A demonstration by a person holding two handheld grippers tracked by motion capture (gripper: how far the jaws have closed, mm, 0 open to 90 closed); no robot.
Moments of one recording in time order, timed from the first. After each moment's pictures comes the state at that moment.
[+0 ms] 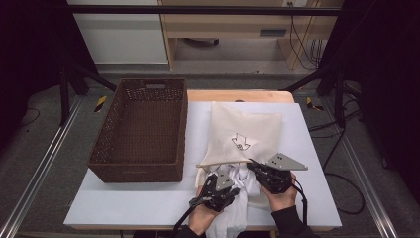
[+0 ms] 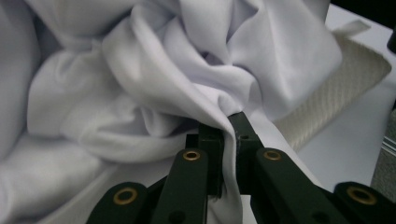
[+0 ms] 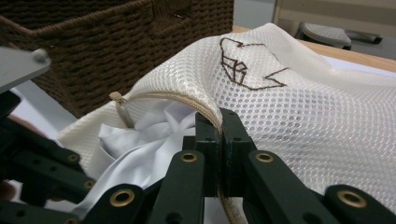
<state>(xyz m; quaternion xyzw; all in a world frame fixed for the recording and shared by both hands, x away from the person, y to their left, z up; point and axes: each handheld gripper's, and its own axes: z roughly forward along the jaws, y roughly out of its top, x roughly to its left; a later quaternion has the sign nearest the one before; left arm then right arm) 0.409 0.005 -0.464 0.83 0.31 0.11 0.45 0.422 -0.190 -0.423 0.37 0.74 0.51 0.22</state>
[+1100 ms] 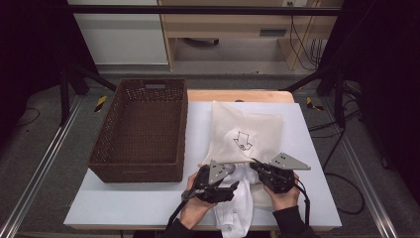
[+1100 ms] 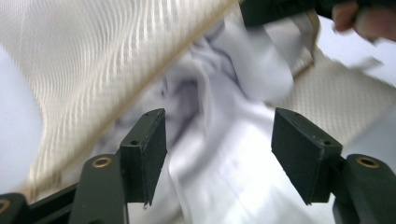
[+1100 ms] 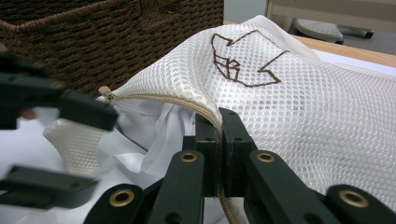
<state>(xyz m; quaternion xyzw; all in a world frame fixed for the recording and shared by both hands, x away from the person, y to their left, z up) 0.406 0.034 -0.440 0.82 0.31 0.15 0.44 0.424 -0.198 -0.426 0.39 0.74 0.50 0.23</state>
